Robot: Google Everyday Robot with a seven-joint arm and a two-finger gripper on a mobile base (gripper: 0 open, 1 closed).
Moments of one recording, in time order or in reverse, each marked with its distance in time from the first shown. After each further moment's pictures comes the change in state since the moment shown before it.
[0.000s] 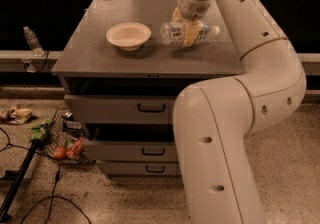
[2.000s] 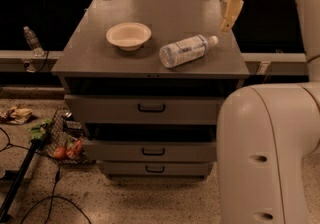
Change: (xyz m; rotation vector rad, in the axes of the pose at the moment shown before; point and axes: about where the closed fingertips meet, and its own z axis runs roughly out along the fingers) arm 0.032 0.026 -0.124 0.258 -0.142 0.159
